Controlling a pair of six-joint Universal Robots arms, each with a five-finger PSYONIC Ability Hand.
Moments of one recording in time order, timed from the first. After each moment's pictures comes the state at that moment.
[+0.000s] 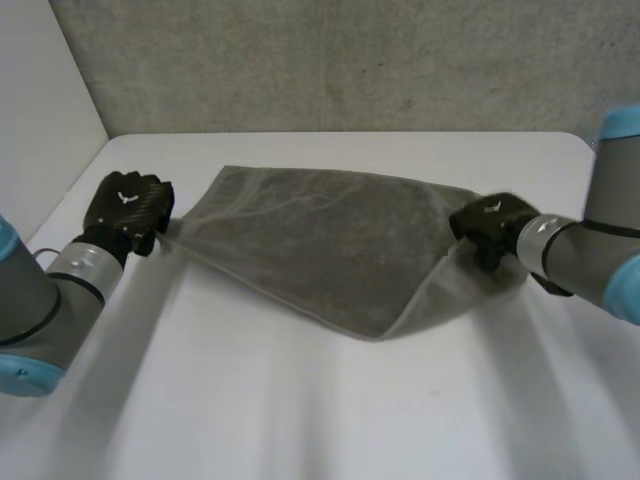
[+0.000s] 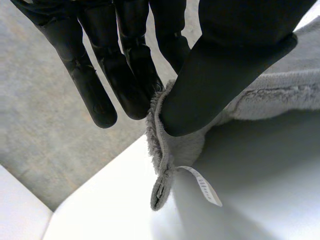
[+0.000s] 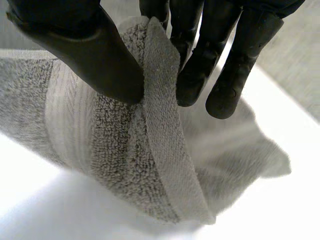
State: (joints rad) left arm 4.56 -1.92 -1.78 3.67 -1.31 3.50; right arm 1.83 -0.99 1.18 0.30 1.33 2.62; left_hand 1.21 1.22 1.22 1.22 0.87; right_hand 1.32 1.32 1.33 1.34 1.16
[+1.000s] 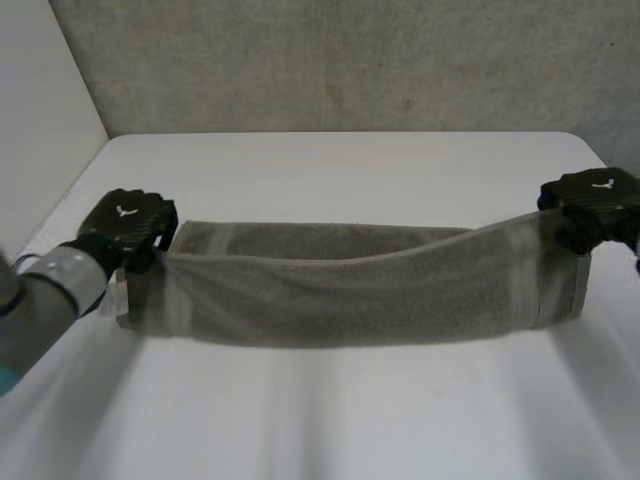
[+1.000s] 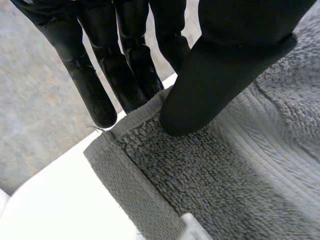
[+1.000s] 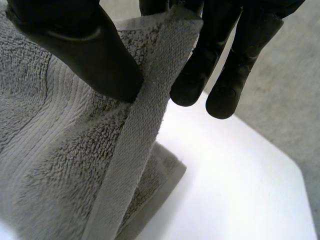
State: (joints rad) left arm 4.61 -1.90 -1.72 3.40 -1.18 3.52; right arm 1.51 -1.24 1.47 0.16 1.10 2.64; left_hand 1.21 1.22 1.22 1.22 0.87; right_hand 1.32 1.33 1.34 1.34 1.16
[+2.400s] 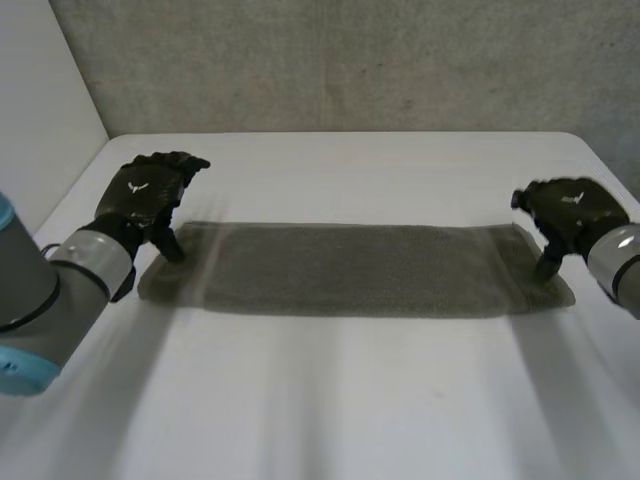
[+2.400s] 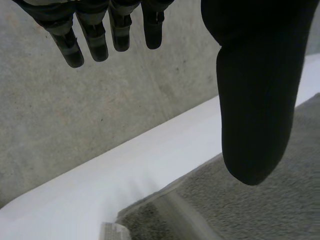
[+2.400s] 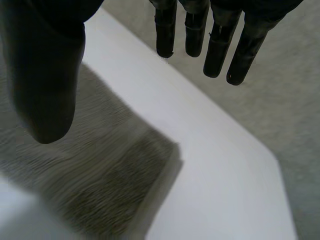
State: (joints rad) left arm 4.49 -1.85 -1.72 3.49 -1.33 3.26; right arm 1.67 -1.28 1.59 0.00 1.36 2.67; left_hand 0.17 0.17 0.17 0.17 0.03; right_hand 0.33 0.32 0.33 0.32 0.17
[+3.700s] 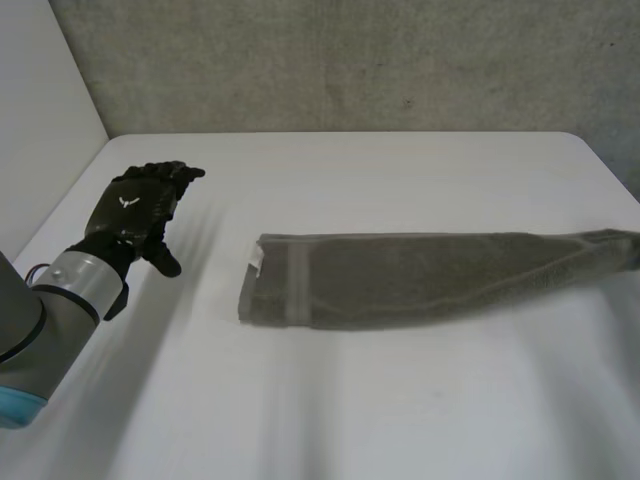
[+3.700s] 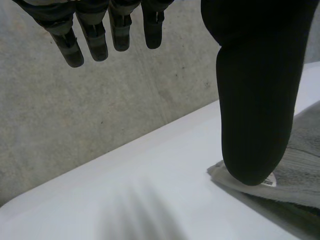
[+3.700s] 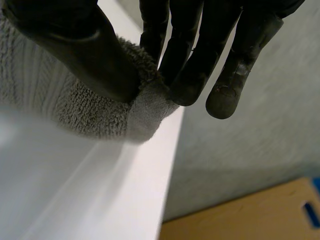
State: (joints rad) left arm 4.52 -1.77 -1.86 3.58 -1.29 3.24; right arm 1.37 -1.13 1.49 -0.13 1.37 2.43; left_hand 0.17 0.17 0.17 0.17 0.03; right_hand 1.31 1.29 1.34 1.34 1.15
